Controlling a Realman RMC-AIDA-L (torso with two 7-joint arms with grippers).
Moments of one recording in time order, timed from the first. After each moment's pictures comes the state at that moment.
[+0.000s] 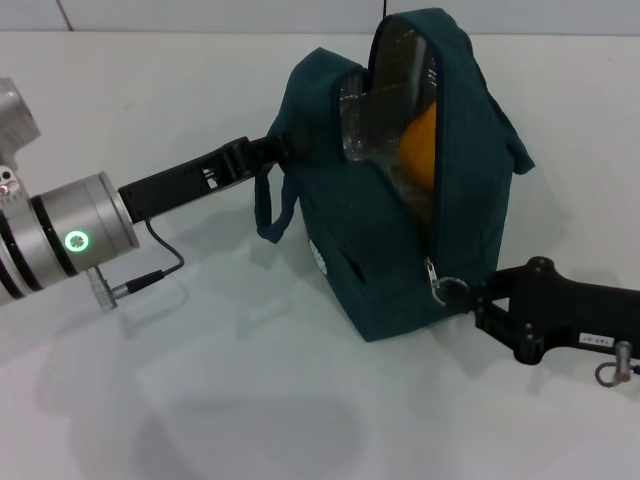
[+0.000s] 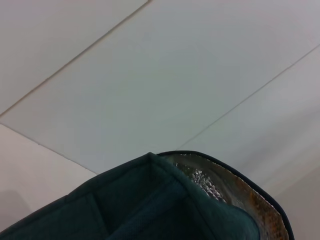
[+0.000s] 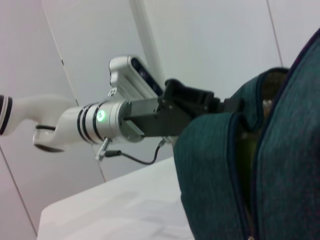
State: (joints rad) left arm -0.34 -2.08 1.21 0.64 1.24 1.34 -1.92; right arm 0.42 2.01 -1.37 -0.48 -1.33 -1.44 1.13
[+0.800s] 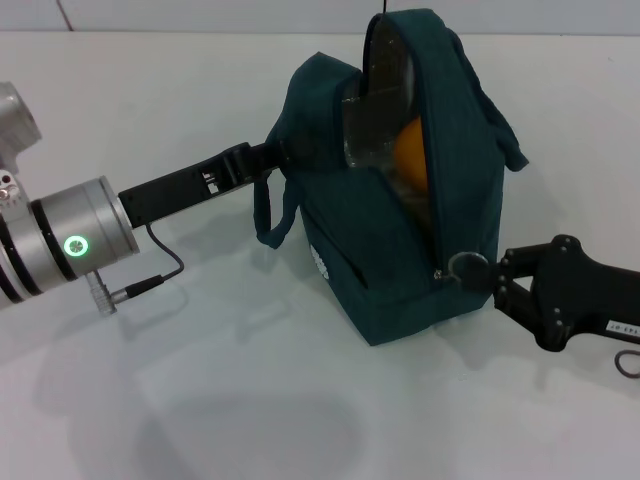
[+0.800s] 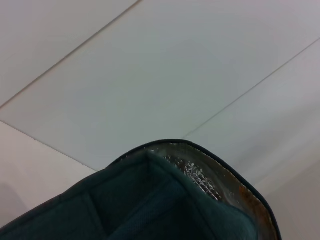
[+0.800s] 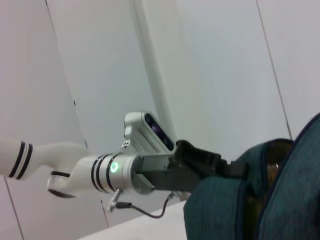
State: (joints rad) left arm -0.34 -2.08 1.21 0.64 1.25 1.36 -1.92; right arm 0.37 2.01 -1.33 -0.54 -1.28 -1.54 1.11
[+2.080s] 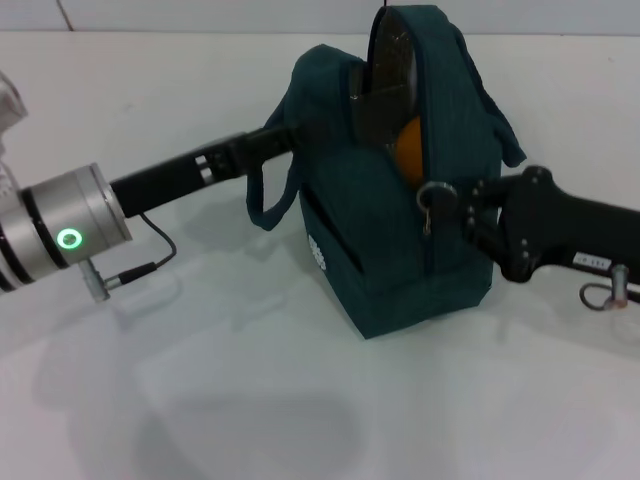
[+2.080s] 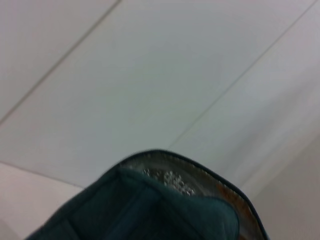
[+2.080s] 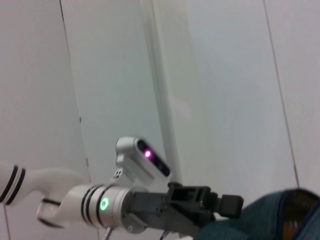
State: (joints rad) left arm -0.35 -2.08 1.17 0.64 1.25 1.38 -1.79; right arm 0.47 2.03 -1.33 -0.53 -1.20 -1.51 1.08
